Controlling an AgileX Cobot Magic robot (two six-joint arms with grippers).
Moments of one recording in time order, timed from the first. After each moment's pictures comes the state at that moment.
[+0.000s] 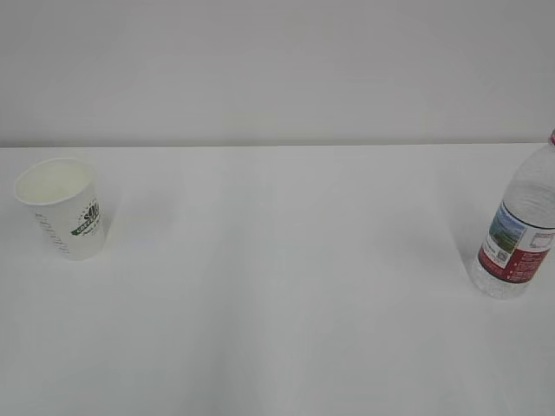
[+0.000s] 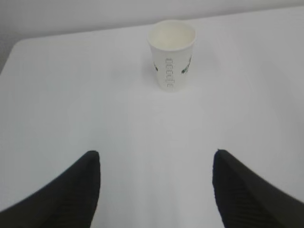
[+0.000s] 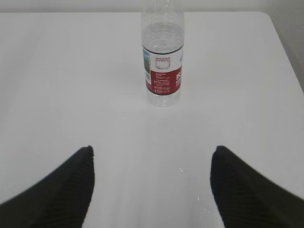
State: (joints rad) left arm -0.09 0.01 -0.53 0.02 1.09 0.02; right arm -0.02 -0.02 -0.50 0.07 1.13 -0.06
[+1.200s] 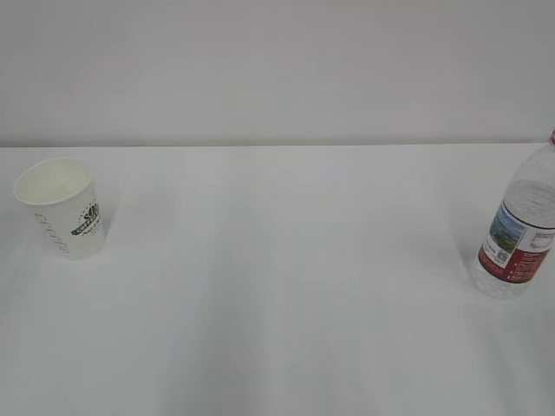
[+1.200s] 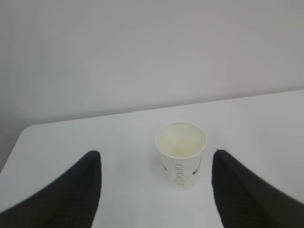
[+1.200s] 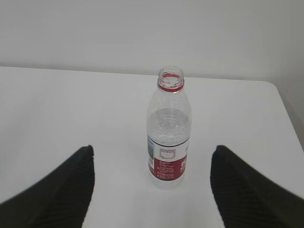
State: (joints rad) left arm -0.09 0.43 -0.58 0.04 0.50 0.02; right arm -0.02 0.36 -0.53 0.16 0.64 -0.20
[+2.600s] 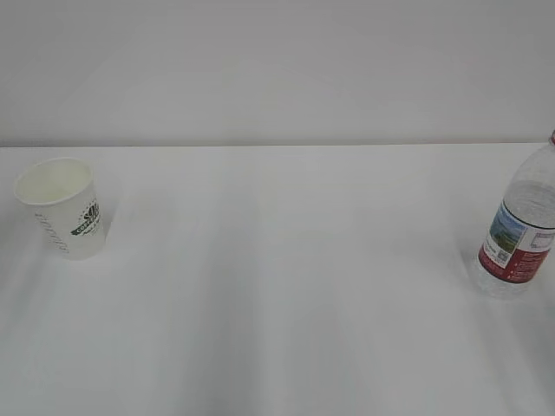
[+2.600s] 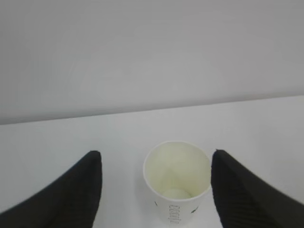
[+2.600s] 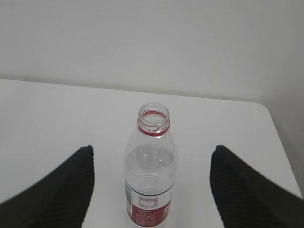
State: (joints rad) left arm -0.09 0.95 -0.58 -0.02 0.04 0.02; right arm -0.02 0.68 -0.53 0.18 0.31 -0.28
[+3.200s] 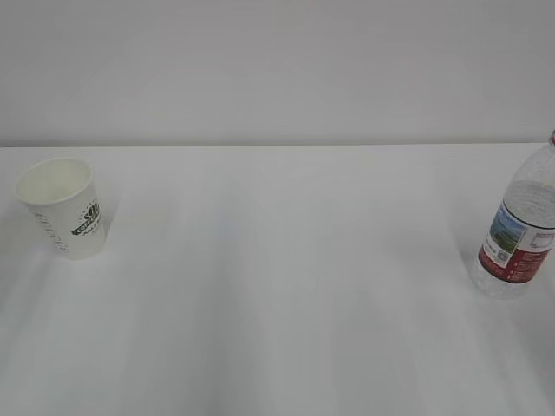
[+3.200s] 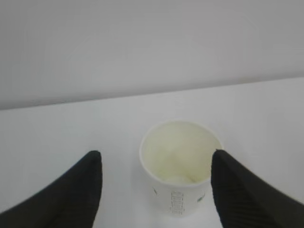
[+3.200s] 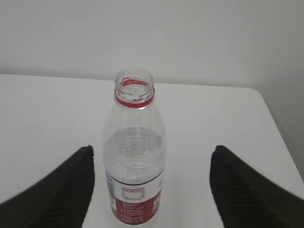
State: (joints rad) left arm -0.09 1.11 -0.47 0.00 -0.22 0.02; right arm -0.02 0.77 -0.34 0.20 0.01 -0.29
